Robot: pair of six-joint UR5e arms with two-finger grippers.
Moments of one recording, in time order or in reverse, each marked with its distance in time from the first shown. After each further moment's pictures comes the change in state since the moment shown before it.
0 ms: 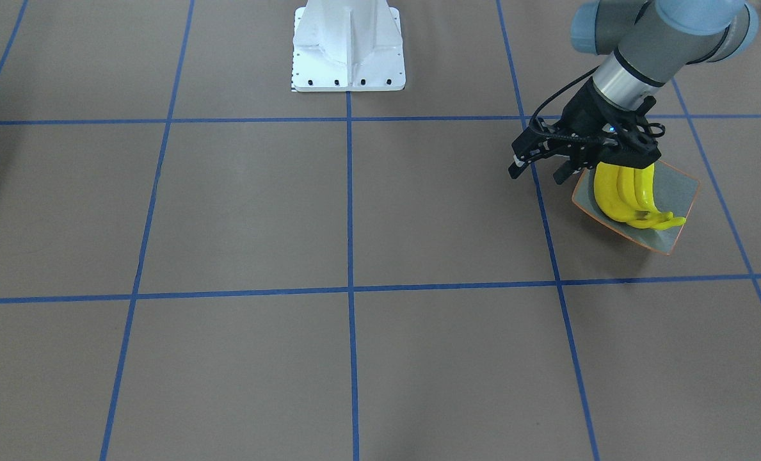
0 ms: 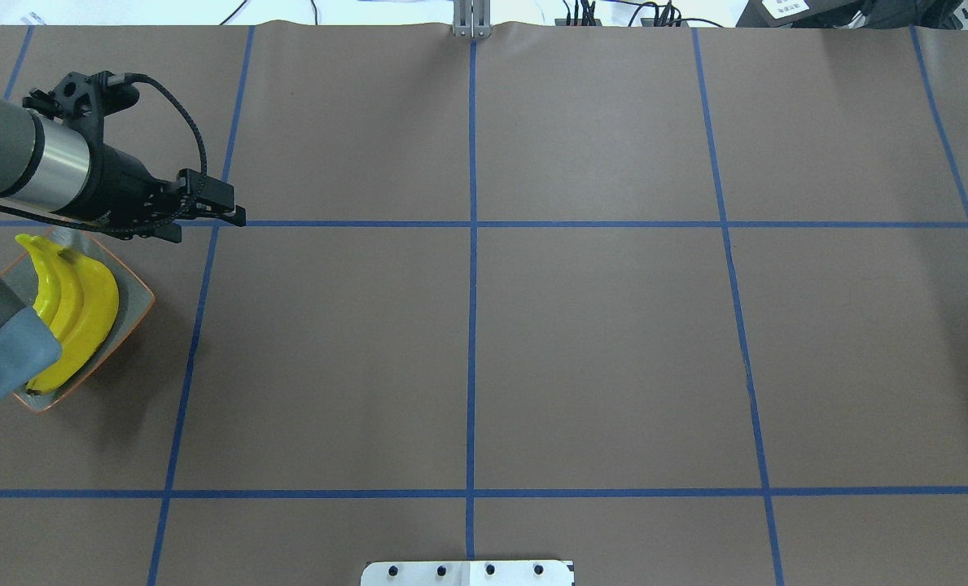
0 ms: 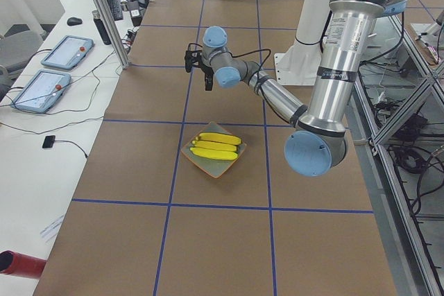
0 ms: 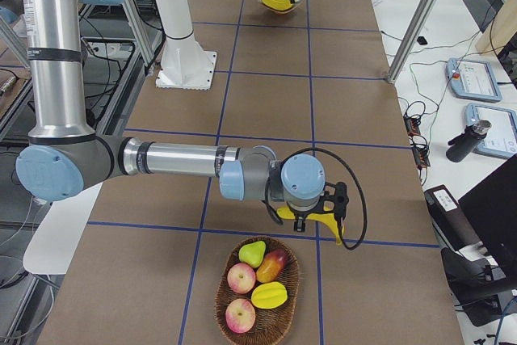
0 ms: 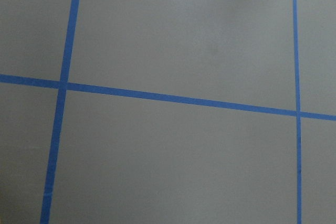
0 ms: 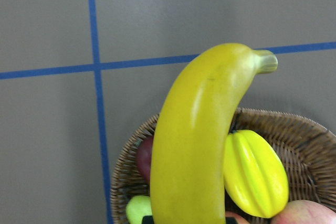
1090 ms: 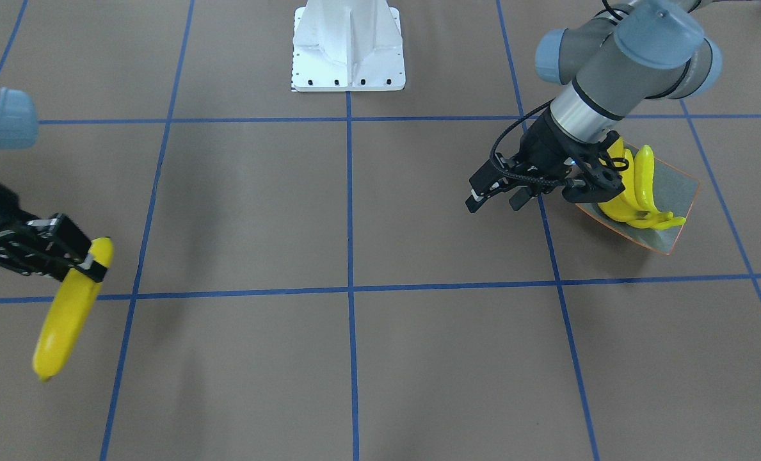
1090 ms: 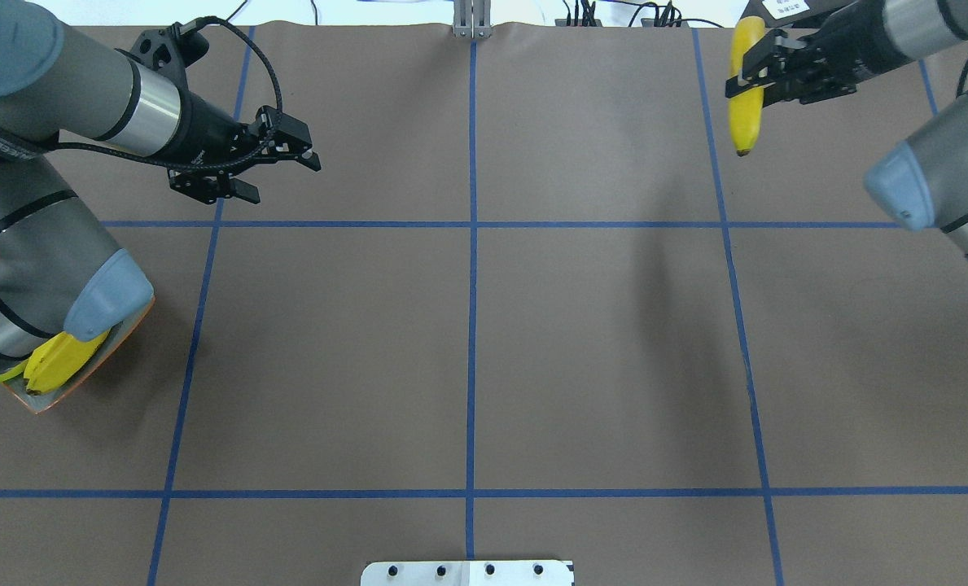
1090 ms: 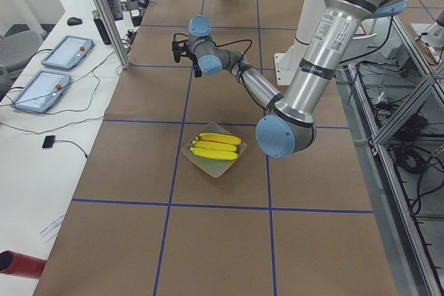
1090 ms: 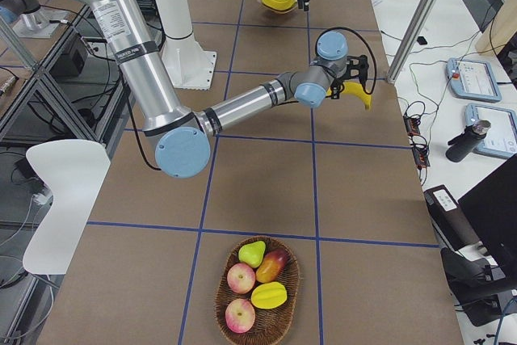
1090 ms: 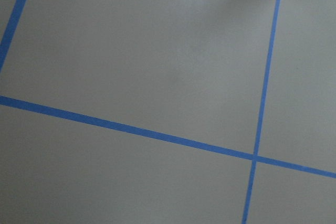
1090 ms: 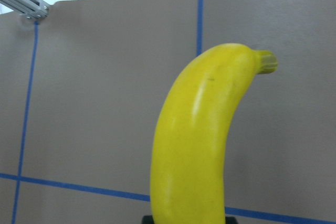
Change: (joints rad) left arm 0.003 -0.210 0.167 -0.083 -0.001 -0.260; right arm -0.550 0.375 0.023 0.640 -0.280 1.057
